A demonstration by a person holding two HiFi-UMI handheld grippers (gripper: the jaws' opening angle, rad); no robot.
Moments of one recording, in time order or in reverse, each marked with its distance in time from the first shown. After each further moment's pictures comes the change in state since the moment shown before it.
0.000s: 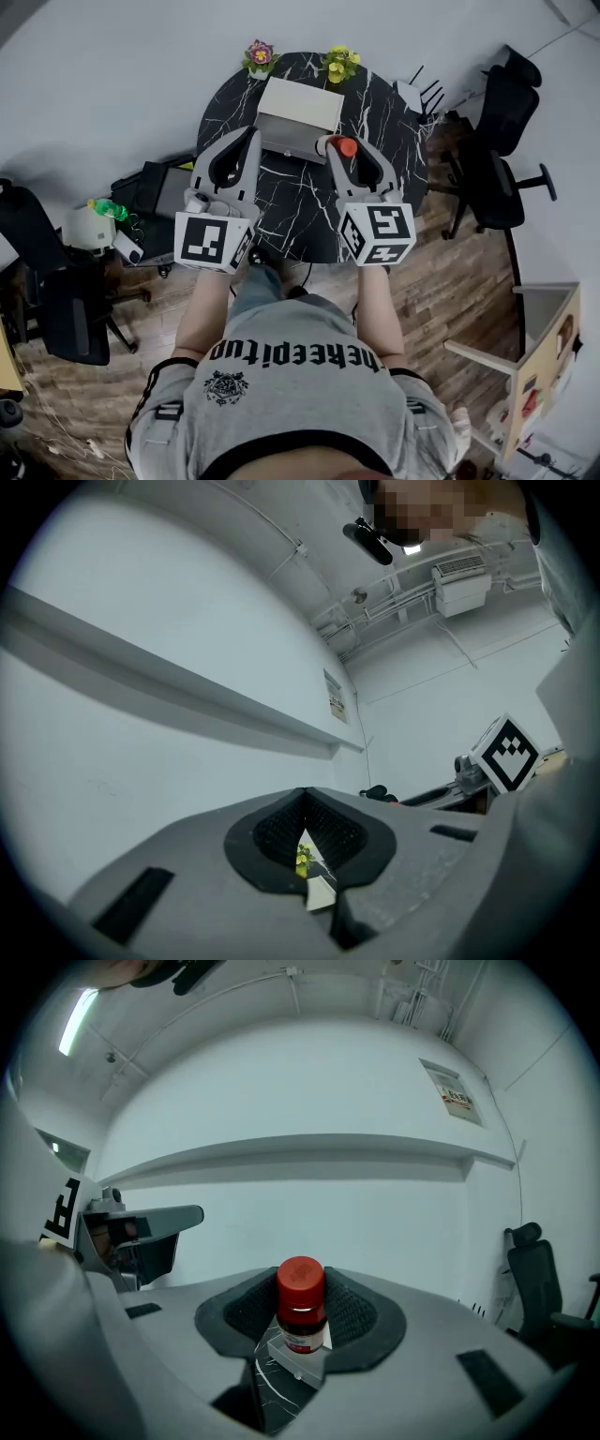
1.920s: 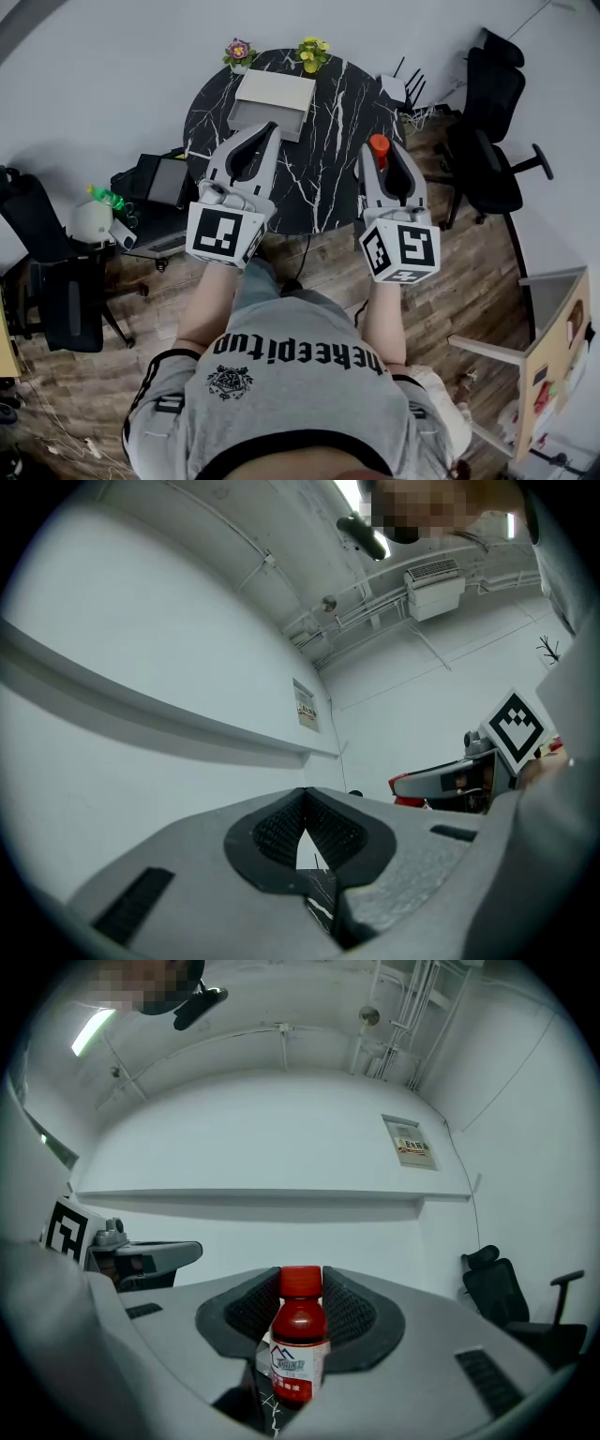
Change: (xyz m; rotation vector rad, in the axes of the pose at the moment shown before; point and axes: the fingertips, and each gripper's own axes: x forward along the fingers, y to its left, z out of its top) left arm -0.033 -0.162 0.038 0.057 -0.044 -0.087; right arm -0.195 -0.067 0.034 0.017 -0.215 -0.142
